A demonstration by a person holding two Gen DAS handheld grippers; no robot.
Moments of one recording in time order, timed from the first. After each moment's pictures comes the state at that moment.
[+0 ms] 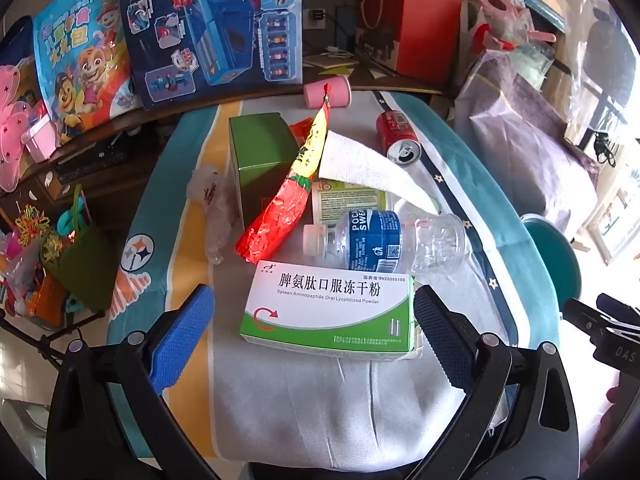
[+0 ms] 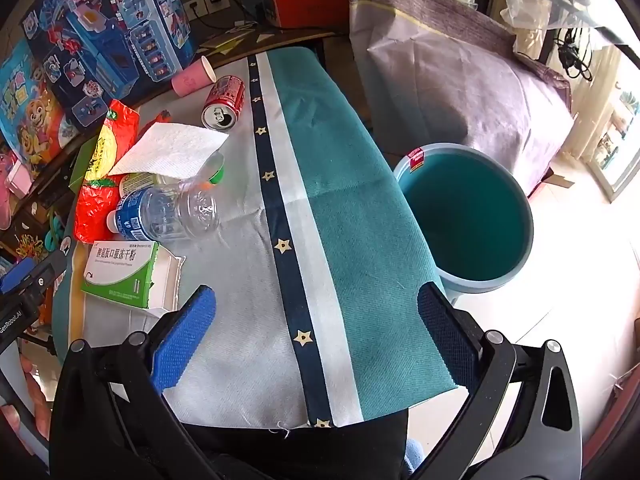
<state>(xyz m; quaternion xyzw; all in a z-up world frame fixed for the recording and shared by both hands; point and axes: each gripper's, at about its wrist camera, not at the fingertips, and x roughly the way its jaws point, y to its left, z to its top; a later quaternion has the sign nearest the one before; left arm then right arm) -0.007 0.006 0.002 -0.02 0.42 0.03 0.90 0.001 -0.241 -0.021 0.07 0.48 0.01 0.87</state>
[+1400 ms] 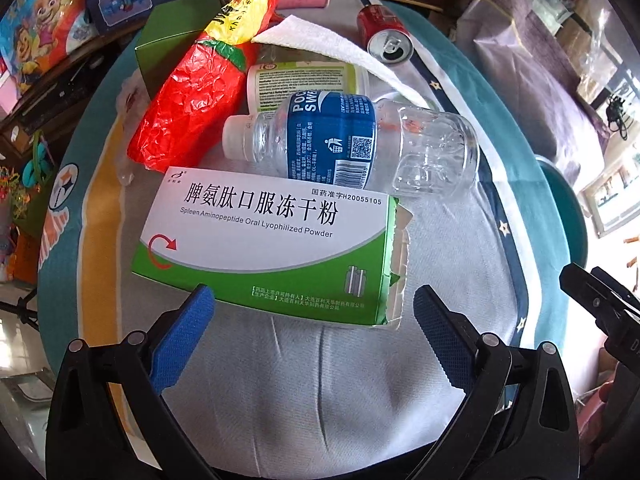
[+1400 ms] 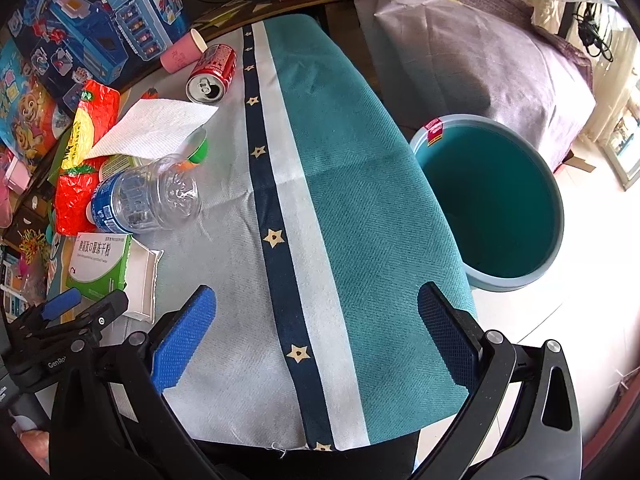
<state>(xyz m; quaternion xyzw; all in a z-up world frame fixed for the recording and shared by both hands) 0.025 -0.032 -0.075 -0.03 0.55 0.02 0.83 0.033 -0.245 -0.062 0.10 0.53 0.04 0.84</state>
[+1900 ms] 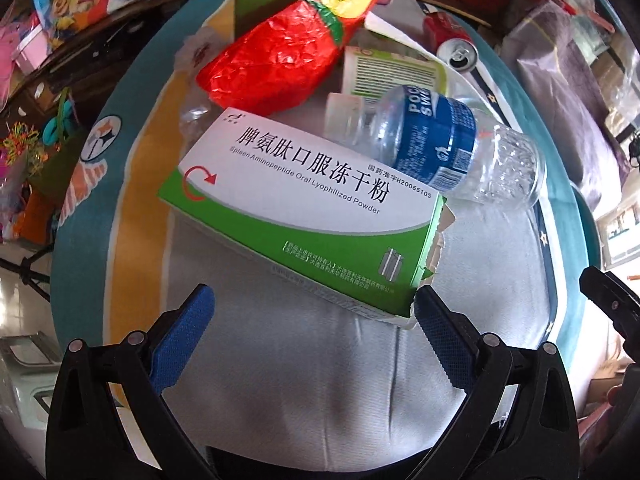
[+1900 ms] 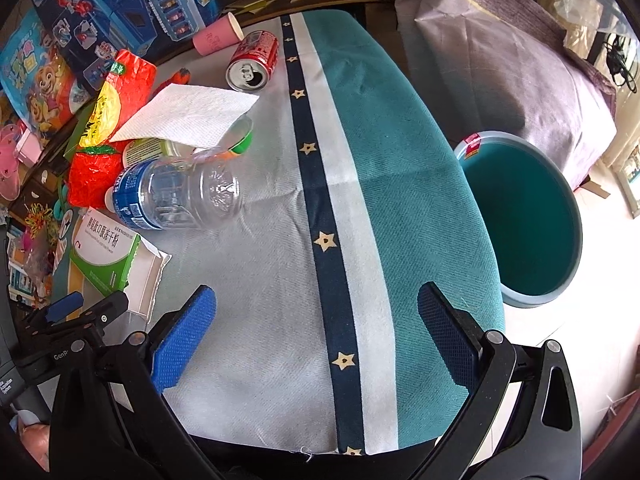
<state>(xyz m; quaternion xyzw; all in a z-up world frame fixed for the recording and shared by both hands) 0.007 0.023 -0.079 -0.08 0.56 0.07 0.82 0.041 -0.206 -0.056 0.06 0.53 0.07 0.84</state>
